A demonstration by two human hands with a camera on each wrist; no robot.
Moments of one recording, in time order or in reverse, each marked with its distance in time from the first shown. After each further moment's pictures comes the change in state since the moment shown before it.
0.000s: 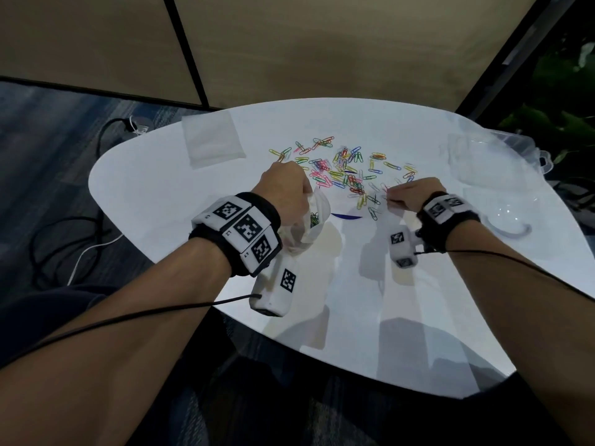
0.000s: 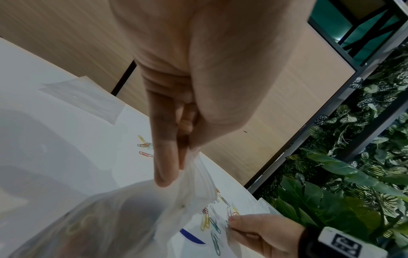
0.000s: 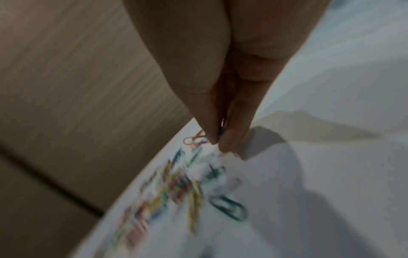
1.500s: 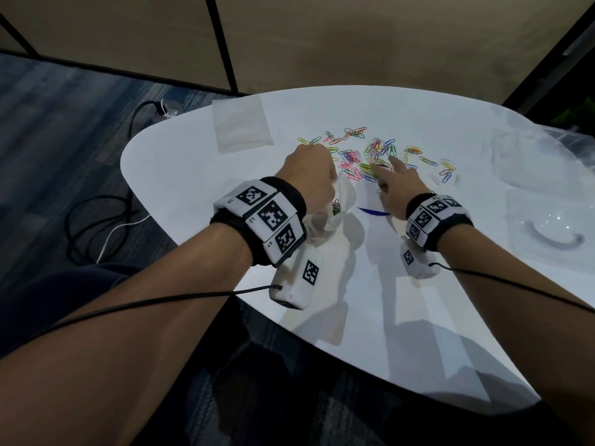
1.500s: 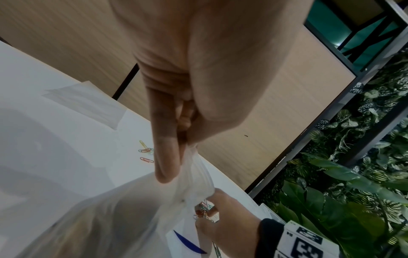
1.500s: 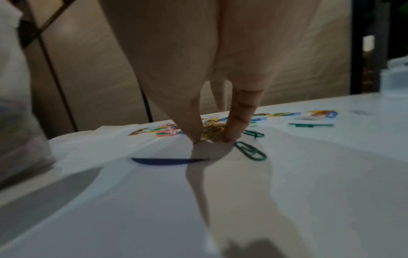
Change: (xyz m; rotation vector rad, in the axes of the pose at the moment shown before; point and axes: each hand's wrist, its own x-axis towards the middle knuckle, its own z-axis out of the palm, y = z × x) left_hand -0.005 0.003 -0.011 0.035 0.028 -0.010; right_hand 0.002 -0.019 0.078 -0.908 0.029 -0.563
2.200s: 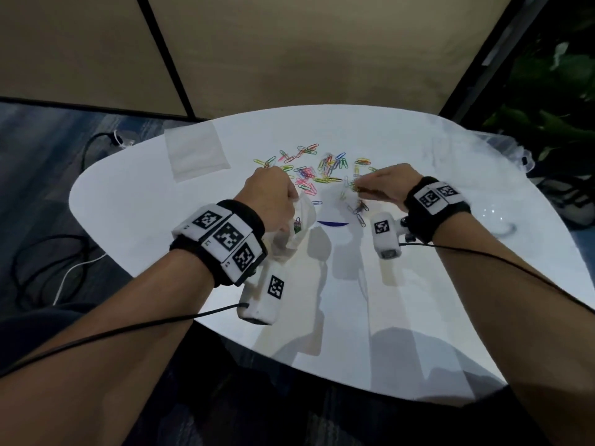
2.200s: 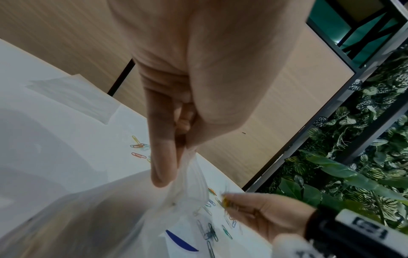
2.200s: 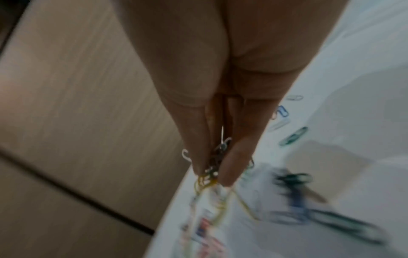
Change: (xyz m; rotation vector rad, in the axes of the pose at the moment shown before) left_hand 0.014 0.006 0.013 -0.063 -0.005 0.001; right_hand -0.030 0.034 -0.073 1.256 -0.056 0.418
